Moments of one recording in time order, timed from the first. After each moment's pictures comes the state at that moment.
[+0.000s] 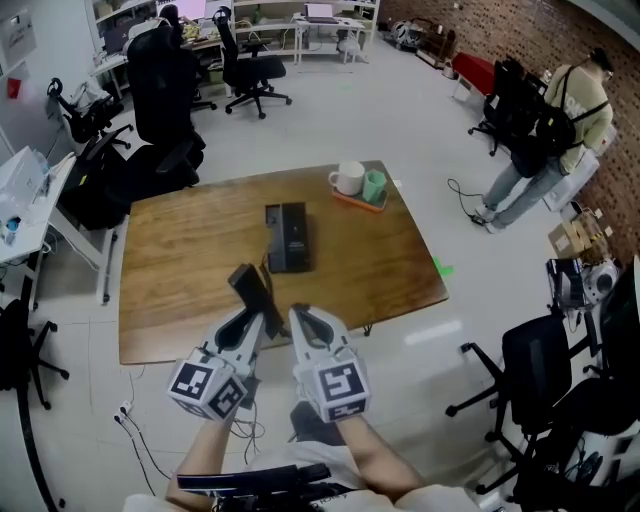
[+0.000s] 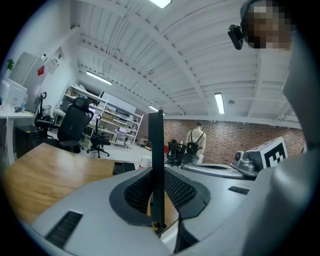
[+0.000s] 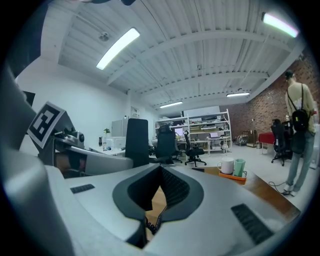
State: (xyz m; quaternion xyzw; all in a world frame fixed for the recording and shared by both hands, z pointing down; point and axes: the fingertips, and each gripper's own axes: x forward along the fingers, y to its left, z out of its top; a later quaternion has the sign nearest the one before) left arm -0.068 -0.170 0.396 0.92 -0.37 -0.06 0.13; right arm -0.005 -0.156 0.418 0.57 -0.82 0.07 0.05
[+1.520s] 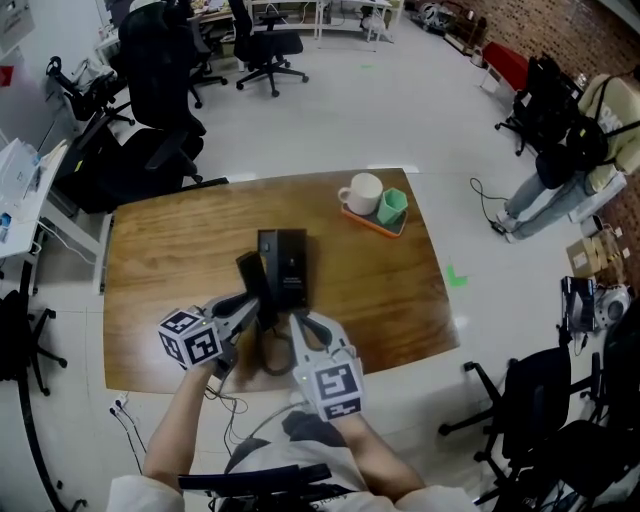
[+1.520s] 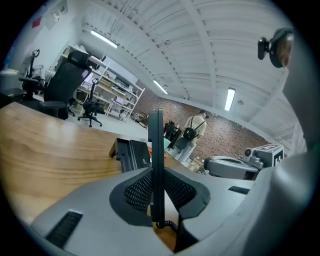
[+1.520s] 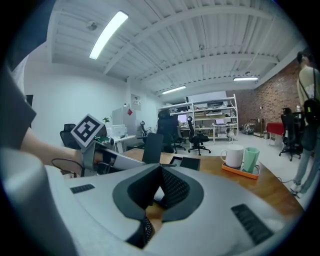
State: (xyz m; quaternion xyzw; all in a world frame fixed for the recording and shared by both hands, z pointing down) left arm -0.024 -0.363 0.512 0.92 -0.29 0.02 0.27; right arm 0.046 -0.293 0.487 0.53 -0.83 0.12 0.11
